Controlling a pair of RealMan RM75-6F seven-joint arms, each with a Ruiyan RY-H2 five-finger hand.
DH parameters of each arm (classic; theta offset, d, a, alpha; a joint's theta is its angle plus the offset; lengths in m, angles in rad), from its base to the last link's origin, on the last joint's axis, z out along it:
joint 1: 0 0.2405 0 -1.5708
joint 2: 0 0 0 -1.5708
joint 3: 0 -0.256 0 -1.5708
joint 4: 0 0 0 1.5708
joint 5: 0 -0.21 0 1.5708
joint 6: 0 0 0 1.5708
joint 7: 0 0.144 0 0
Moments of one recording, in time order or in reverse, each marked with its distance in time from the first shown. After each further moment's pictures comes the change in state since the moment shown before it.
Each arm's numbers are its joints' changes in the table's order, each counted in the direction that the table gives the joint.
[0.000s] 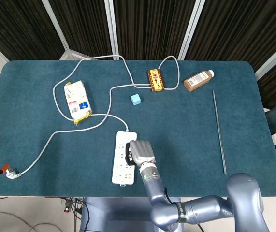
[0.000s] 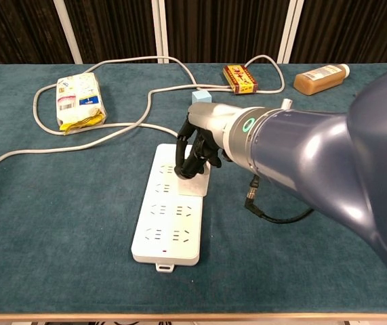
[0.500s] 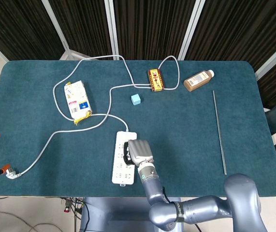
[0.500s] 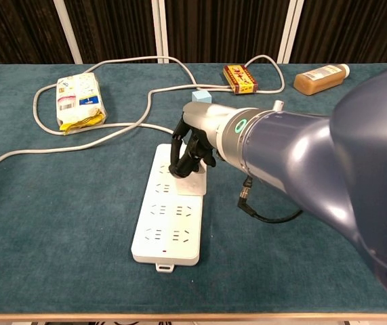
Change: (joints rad) left arm 0.000 0.002 -0.001 0.000 -0.004 0.001 -0.006; right arm 0.004 -0.023 -0.008 -0.037 -0.002 -0.014 -0.021
